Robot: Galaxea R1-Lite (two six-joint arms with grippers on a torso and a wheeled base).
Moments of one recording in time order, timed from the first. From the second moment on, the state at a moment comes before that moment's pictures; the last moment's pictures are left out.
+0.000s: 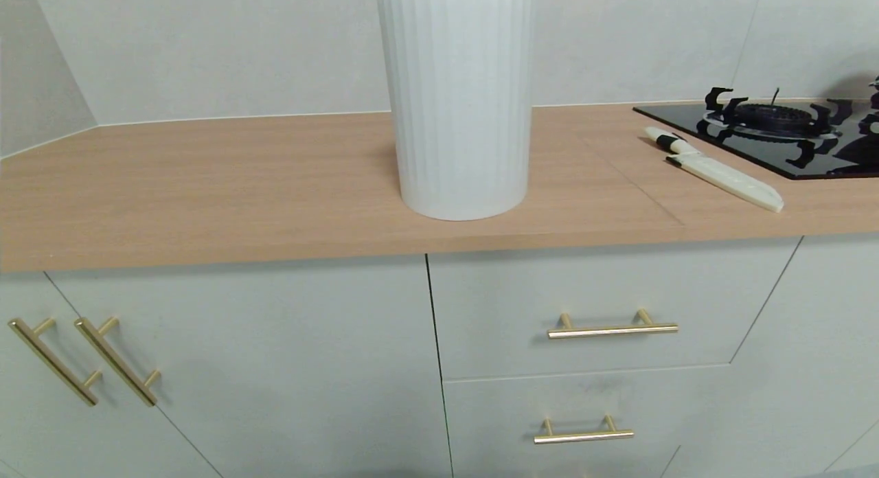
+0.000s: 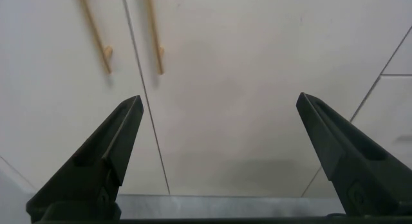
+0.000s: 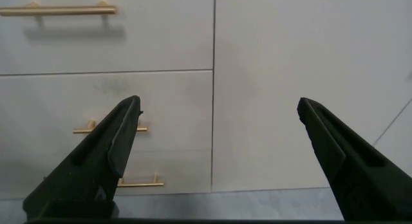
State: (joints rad) left arm 0.00 0.00 0.00 0.00 0.04 -0.01; right arm 0.00 0.00 0.00 0.00 0.00 0.00
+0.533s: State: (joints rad) left arm 0.00 0.00 0.00 0.00 0.04 -0.01; right arm 0.00 0.00 0.00 0.00 0.00 0.00
